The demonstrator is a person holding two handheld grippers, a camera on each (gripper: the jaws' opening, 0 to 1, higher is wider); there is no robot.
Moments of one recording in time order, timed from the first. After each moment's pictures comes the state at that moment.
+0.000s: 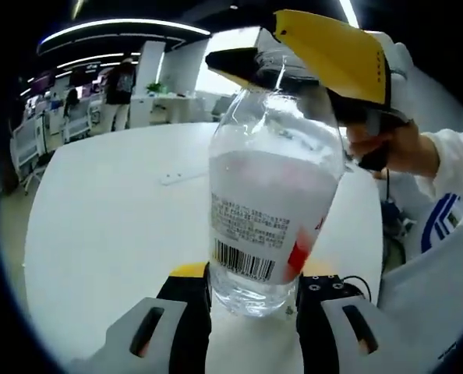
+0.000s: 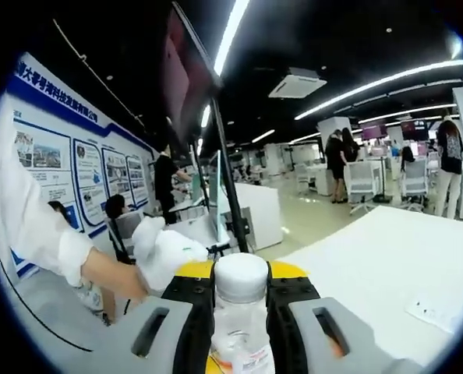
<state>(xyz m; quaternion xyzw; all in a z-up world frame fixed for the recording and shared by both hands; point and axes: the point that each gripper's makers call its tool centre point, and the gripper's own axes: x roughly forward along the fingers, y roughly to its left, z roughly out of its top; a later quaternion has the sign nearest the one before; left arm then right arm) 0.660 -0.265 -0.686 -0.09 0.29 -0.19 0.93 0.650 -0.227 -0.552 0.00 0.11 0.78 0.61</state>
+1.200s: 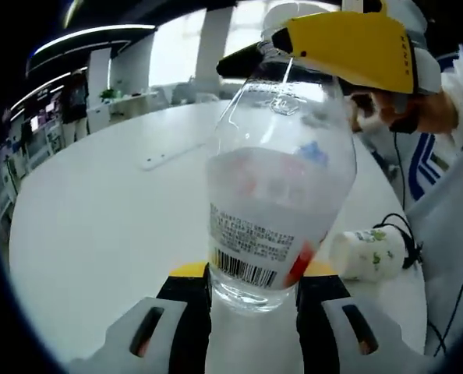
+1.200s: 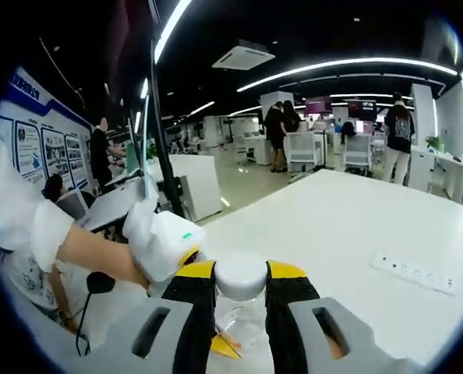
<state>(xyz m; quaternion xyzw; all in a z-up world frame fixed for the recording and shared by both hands) 0.697 -0.244 -0.771 0.01 0.31 -0.31 0.90 0.689 -0.217 -0.643 -0.07 0.18 0.65 0.74</state>
